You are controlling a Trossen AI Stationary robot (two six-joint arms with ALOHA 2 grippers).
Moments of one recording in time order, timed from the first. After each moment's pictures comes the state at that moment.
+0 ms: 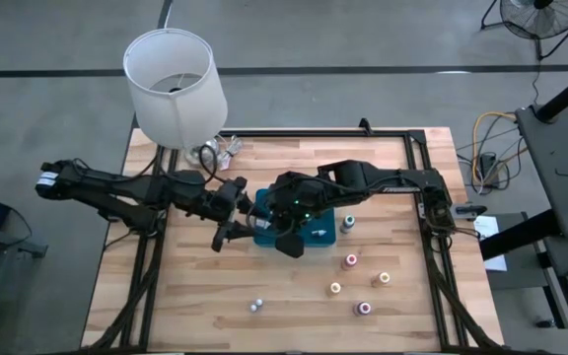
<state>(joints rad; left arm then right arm) -0.13 1.06 0.91 0.01 0.14 -0.31 0.14 2.03 2.36 -1.15 -0.04 0.36</state>
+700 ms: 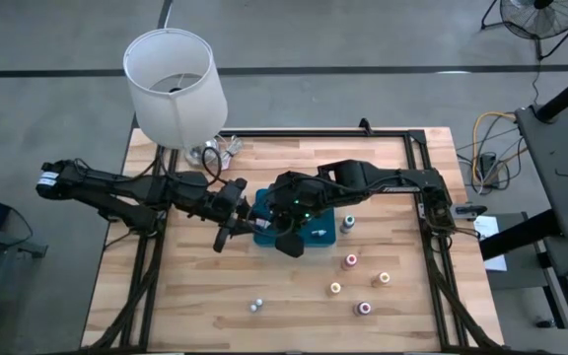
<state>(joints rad) -0.12 1.07 0.91 -0.03 0.13 -0.32 0.14 2.03 2.36 -1.15 -0.04 0.36</state>
